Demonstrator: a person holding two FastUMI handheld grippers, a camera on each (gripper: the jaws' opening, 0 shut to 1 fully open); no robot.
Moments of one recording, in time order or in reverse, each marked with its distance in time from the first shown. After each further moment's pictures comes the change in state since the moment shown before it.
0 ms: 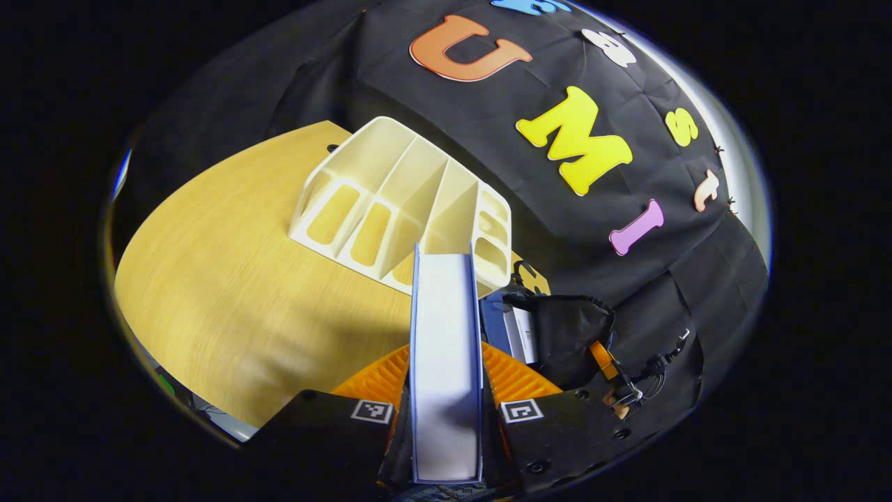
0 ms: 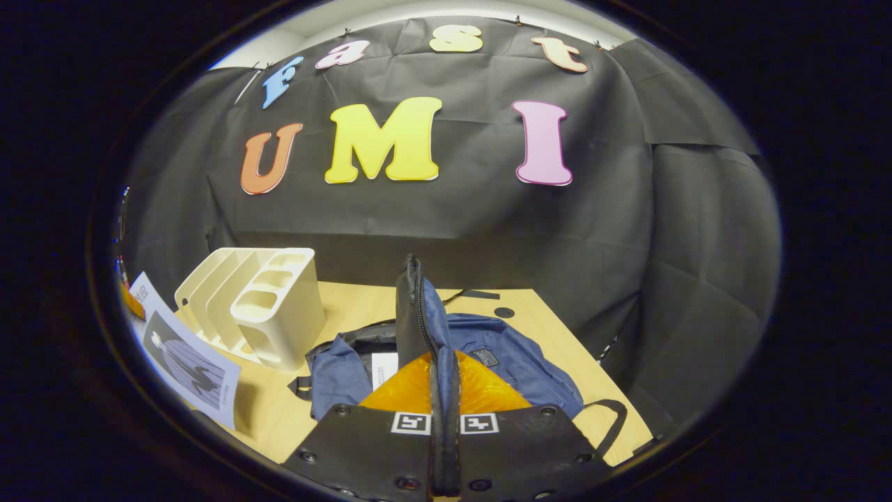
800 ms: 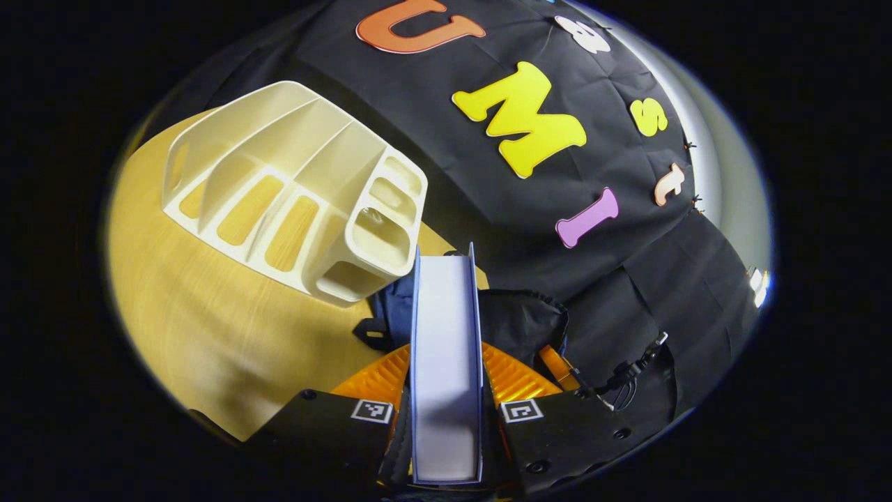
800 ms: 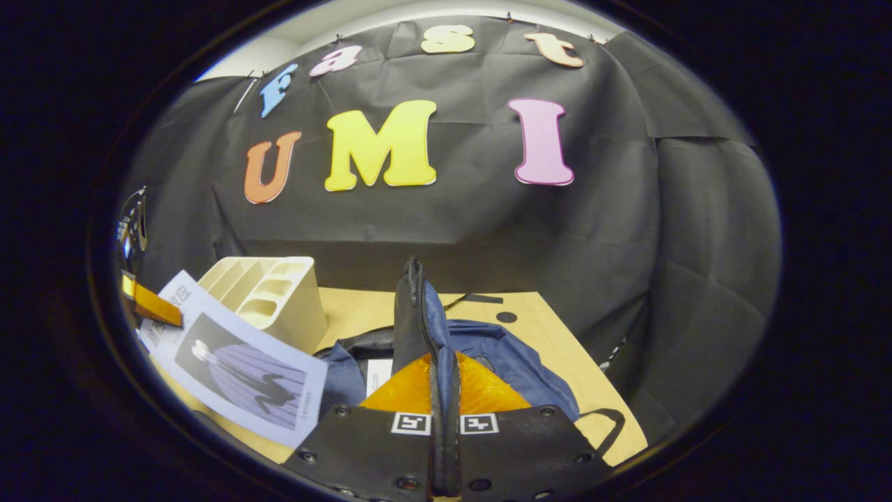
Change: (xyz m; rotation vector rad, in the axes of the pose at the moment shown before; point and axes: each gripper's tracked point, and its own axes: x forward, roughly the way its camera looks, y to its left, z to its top) left arm 0.098 -0.117 -0.018 -0.015 -0.009 -0.218; right arm 0.007 -0.020 0.014 0.026 -0.011 0.060
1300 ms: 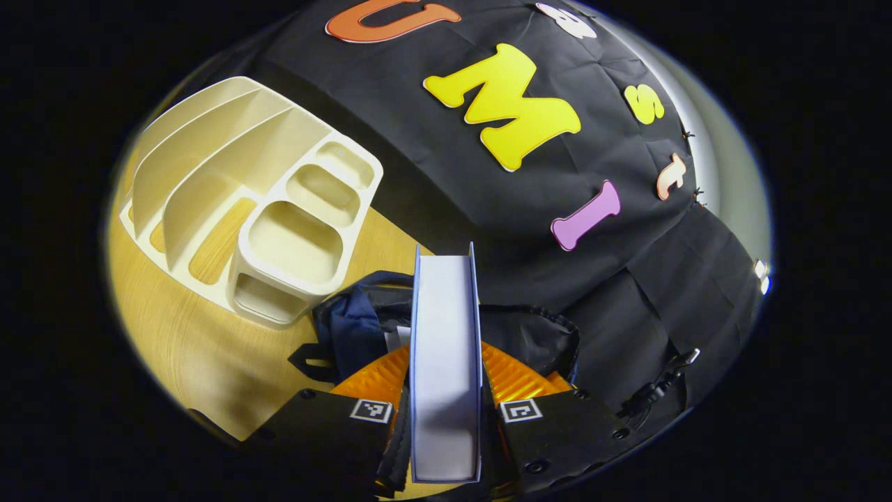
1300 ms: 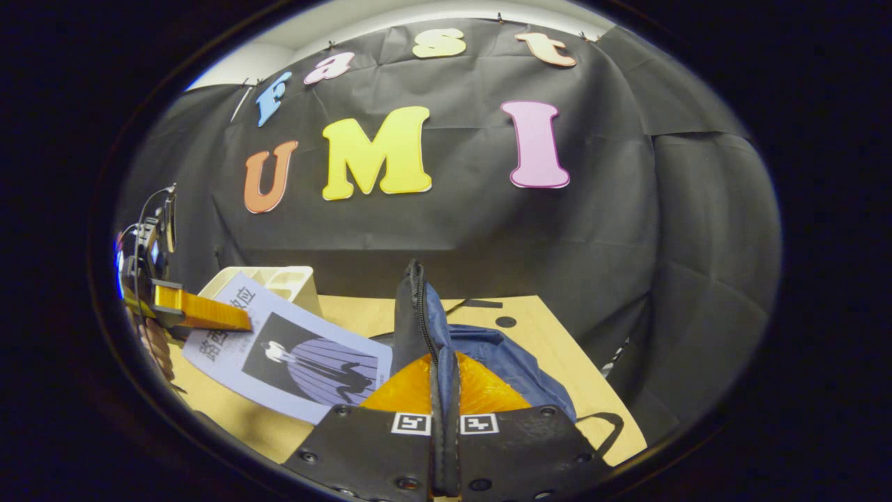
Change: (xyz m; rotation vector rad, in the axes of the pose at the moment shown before) left arm 0.089 -0.026 -0.004 0.076 -0.049 0.011; right arm -0.001 -0.009 0.004 0.015 -0.018 0.014
